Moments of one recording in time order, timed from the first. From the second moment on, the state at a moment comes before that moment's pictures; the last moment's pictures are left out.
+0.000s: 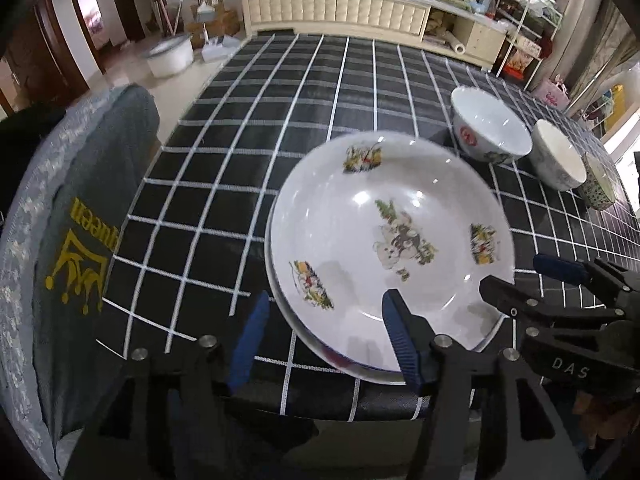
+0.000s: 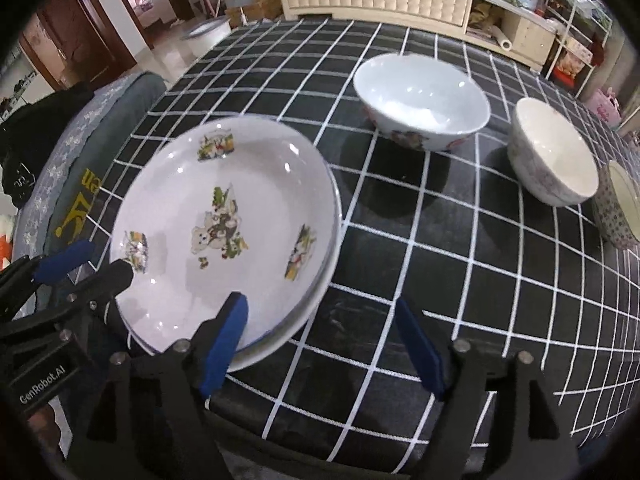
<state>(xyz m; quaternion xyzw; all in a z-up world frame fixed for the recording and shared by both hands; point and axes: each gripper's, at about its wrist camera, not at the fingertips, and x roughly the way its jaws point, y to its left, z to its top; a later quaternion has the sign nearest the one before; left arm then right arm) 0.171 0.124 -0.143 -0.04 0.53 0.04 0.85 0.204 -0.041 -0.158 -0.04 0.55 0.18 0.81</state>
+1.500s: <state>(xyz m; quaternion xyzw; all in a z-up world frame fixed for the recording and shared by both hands) 0.248 0.018 -0.049 -0.01 0.46 -0.04 0.89 0.259 -0.160 -0.057 0.00 0.46 0.11 0.88</state>
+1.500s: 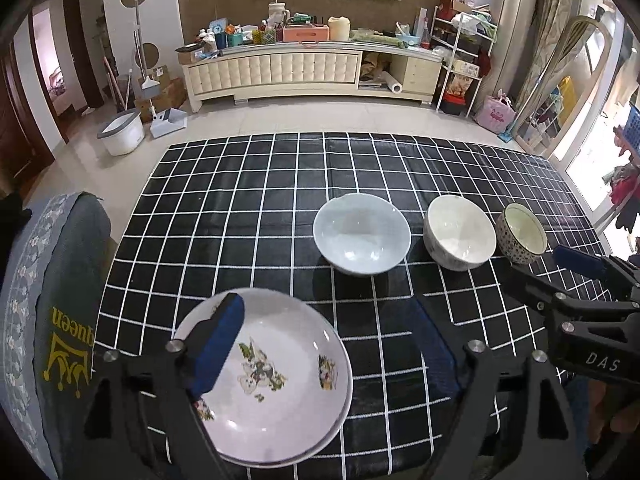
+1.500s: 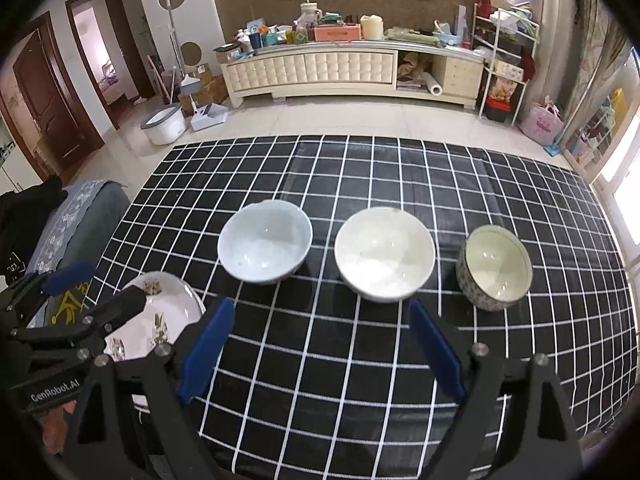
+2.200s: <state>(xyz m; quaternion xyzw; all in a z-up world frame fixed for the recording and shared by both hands) 0.331 0.035 -0.075 -0.03 0.49 -0.04 0.87 0.329 -0.138 -0.086 -0.03 0.48 0.12 0.87</state>
